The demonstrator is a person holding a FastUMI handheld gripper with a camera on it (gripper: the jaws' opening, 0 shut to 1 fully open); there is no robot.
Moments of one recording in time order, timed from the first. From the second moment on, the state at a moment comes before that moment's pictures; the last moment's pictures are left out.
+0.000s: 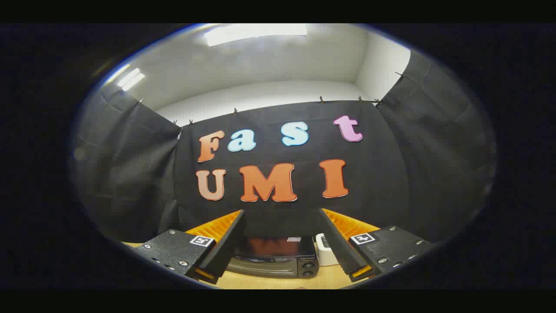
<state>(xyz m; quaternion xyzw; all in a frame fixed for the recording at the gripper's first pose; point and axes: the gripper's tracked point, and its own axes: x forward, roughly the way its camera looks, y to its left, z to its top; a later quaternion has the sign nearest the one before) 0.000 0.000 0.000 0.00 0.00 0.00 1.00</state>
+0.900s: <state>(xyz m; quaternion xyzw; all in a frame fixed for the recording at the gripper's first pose) 0.014 0.030 -0.016 0.00 0.02 0.02 1.00</state>
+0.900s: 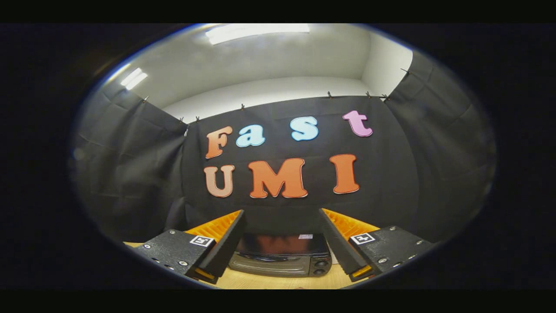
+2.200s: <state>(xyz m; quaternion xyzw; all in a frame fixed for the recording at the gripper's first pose) 0.116 0.074 -0.255 -0.01 0.21 0.01 0.98</state>
